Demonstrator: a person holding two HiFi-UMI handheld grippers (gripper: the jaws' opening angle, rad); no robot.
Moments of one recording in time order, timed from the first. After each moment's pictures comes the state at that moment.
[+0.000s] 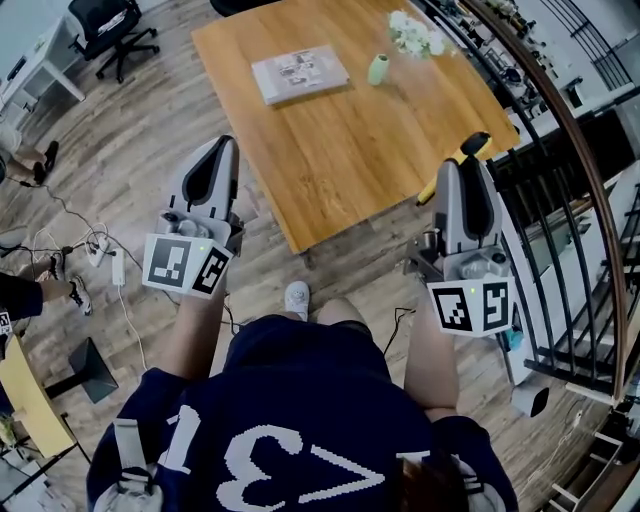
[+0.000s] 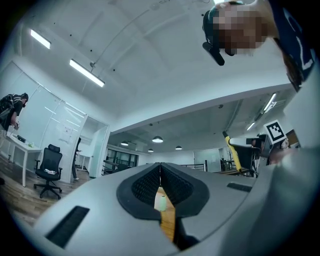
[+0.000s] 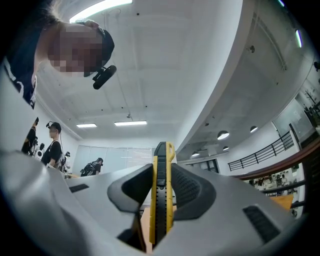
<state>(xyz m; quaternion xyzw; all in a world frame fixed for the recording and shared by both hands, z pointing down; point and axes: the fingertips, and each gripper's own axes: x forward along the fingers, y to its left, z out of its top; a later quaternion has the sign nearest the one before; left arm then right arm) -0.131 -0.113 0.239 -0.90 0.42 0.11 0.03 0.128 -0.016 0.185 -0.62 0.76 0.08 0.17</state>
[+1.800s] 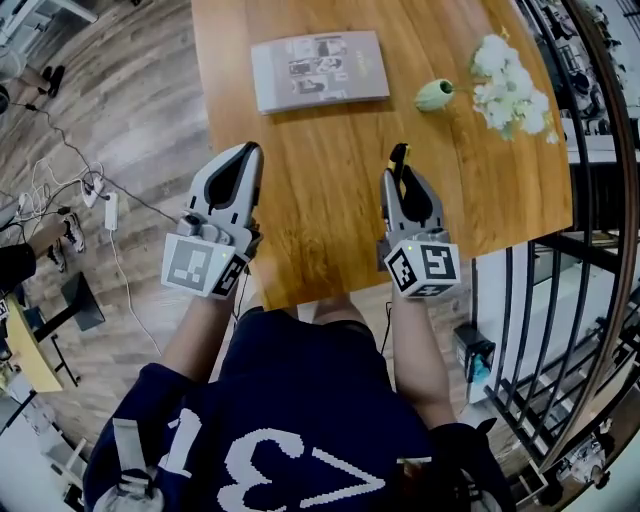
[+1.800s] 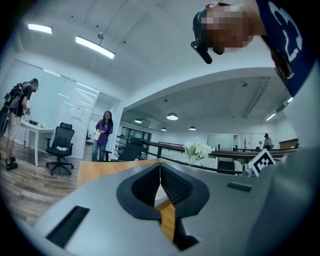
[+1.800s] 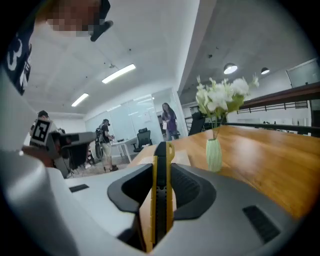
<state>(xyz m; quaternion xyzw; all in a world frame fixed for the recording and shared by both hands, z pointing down) -0.041 -0.343 0.390 -0.88 0.48 0.01 -0.07 0.169 -0.329 0.484 -0.55 0.81 -0.18 -0.05</state>
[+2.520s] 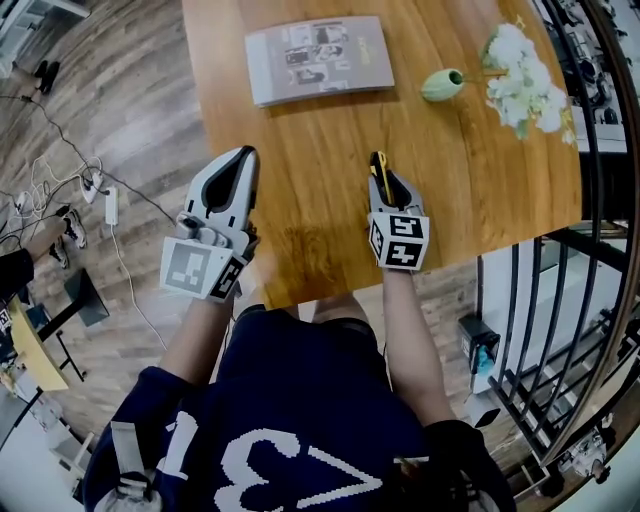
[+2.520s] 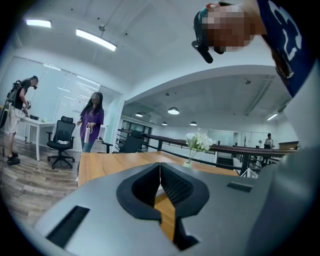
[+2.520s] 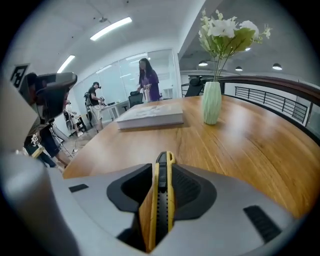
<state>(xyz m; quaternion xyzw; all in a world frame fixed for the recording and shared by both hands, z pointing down) -0.045 -0.344 0.425 -0.87 0.48 -0.02 -0.10 0.169 -0.320 0.632 -0.55 0.76 -0.25 -0.25</state>
